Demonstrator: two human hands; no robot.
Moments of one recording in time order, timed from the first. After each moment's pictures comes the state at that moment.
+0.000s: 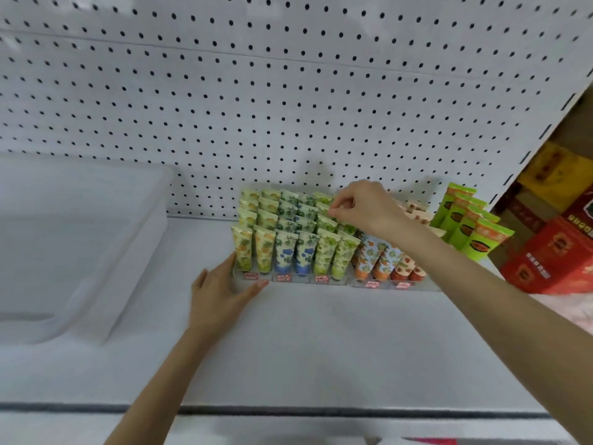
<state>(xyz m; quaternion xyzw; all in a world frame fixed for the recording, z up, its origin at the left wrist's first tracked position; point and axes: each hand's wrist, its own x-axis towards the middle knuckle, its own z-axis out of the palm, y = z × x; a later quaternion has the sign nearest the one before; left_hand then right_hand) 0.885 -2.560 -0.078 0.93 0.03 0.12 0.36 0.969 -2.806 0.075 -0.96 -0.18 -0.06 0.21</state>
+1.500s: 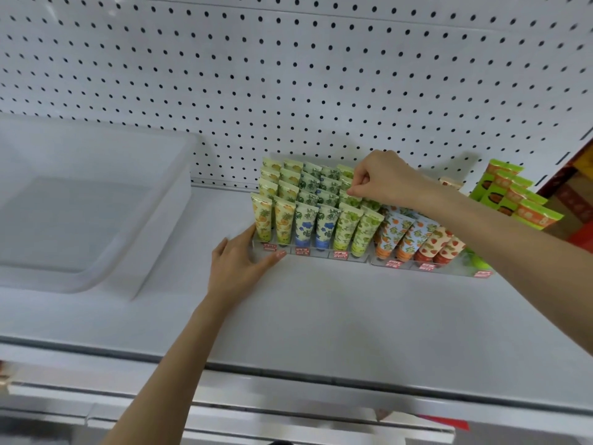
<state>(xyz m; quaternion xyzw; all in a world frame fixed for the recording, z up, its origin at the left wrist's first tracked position) 0.882 -2.561 -0.076 0.93 0.04 0.11 0.34 0.989 -2.800 0.073 -0.96 -0.24 0.00 0.16</state>
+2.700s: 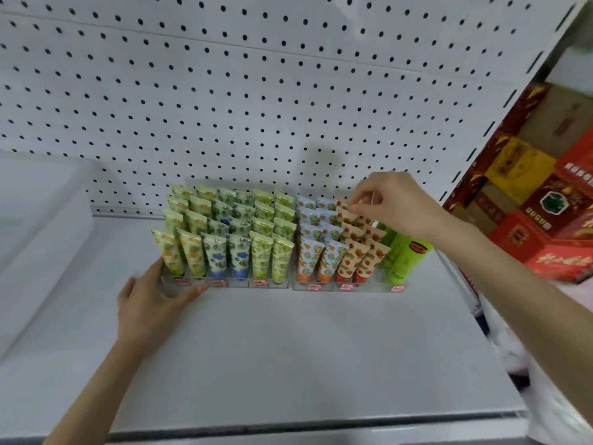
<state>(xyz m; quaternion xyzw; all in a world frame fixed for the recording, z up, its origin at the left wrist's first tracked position) 0.882 -2.589 -0.064 0.91 0.12 0.13 0.36 0.965 -2.930 0.103 -0.96 -0.20 -0.07 0.17</state>
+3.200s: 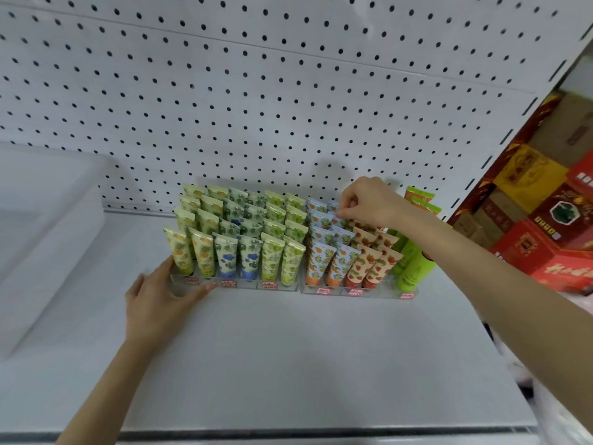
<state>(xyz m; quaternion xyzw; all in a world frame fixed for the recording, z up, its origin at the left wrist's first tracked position) 0.880 -2.593 -0.056 0.91 0.14 0.13 0.36 1.016 -2.898 0.079 -0.98 -0.18 0.02 0.13</state>
